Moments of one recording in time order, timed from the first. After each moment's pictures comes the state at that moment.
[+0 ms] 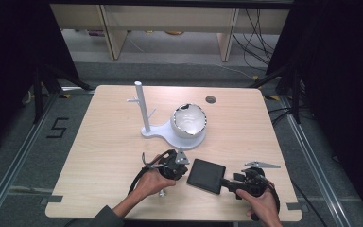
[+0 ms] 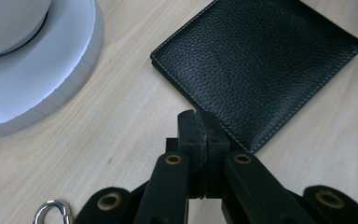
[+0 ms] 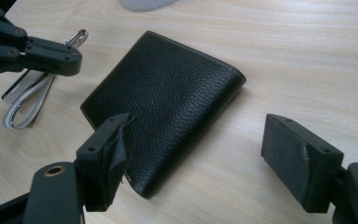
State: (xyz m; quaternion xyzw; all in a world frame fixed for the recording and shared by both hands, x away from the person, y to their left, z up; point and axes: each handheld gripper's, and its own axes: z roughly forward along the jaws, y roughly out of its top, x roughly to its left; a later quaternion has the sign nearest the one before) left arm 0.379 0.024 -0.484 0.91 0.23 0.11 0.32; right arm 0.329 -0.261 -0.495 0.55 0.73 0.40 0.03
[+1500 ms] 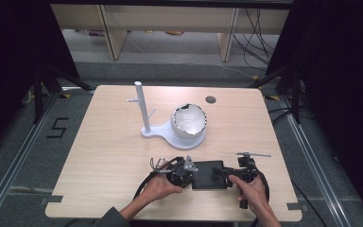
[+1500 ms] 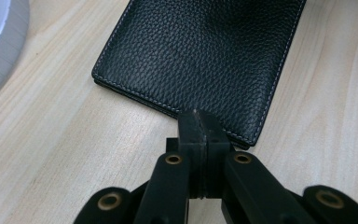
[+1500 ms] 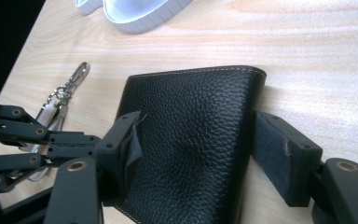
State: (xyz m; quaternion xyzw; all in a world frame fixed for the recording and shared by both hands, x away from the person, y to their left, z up) left arm 0.365 0.003 -0.497 0.93 0.21 0.07 0.30; right arm 0.367 -0.246 -0.505 0.60 0.68 0.42 -0.05
